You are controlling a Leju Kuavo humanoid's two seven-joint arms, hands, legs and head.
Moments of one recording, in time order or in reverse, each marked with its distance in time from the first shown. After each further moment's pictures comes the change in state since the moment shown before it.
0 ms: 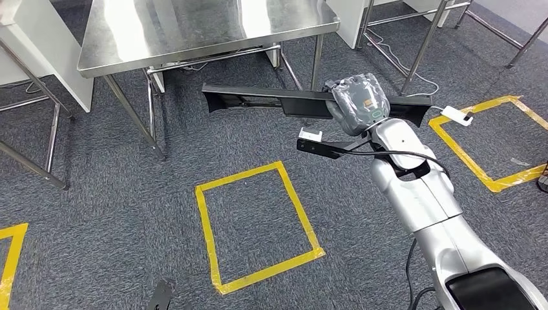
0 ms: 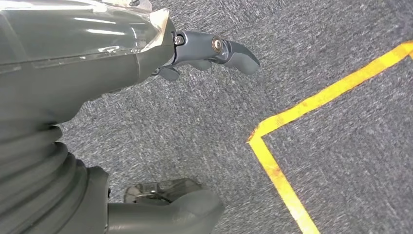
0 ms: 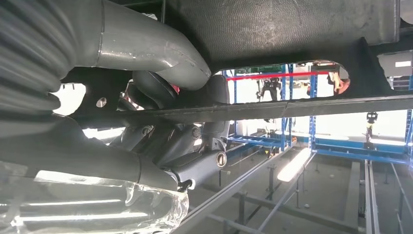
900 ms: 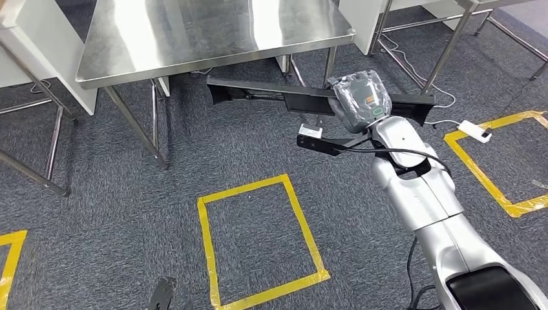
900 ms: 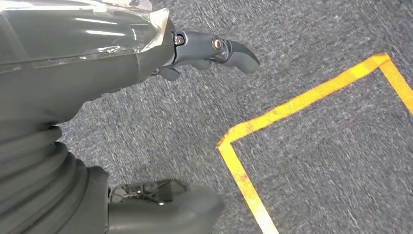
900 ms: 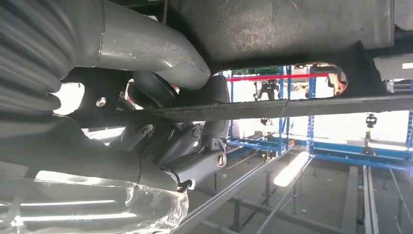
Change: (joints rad) left arm 0.001 -0.004 0.008 0.000 0.002 0.004 -0.009; right arm -0.009 0.010 0.008 0.008 0.017 0.012 0.020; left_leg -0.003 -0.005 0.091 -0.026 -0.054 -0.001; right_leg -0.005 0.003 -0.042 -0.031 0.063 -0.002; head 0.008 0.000
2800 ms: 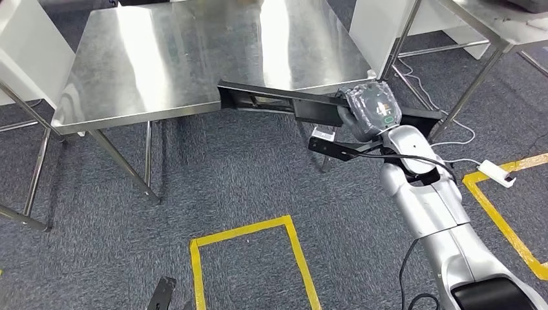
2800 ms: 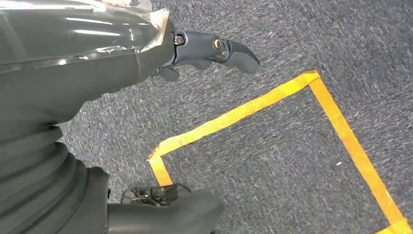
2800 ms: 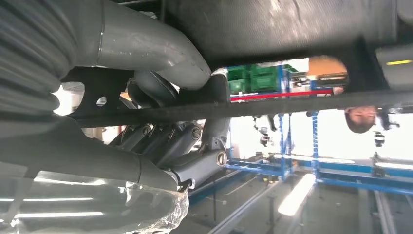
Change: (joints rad) left arm -0.003 -0.001 0.020 -0.002 -0.030 0.000 0.012; right arm 0.033 -0.013 -0.057 0.003 -0.061 0.029 -0.020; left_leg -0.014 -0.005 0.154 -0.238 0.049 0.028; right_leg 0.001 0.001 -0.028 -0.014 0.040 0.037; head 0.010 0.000
